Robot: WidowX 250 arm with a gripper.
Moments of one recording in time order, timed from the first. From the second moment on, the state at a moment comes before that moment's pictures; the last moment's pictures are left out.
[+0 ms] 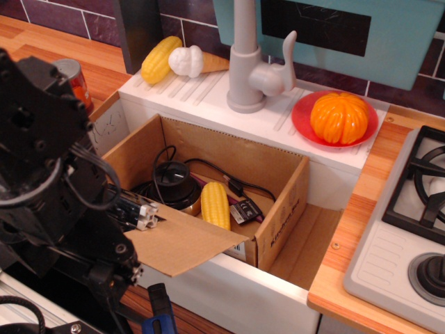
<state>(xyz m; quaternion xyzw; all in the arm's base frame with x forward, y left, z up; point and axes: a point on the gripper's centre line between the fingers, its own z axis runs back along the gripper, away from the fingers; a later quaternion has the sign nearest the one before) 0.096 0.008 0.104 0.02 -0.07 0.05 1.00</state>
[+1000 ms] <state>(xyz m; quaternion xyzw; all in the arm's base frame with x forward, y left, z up) 0.107 0.014 0.076 0.00 -0.07 0.03 1.00</state>
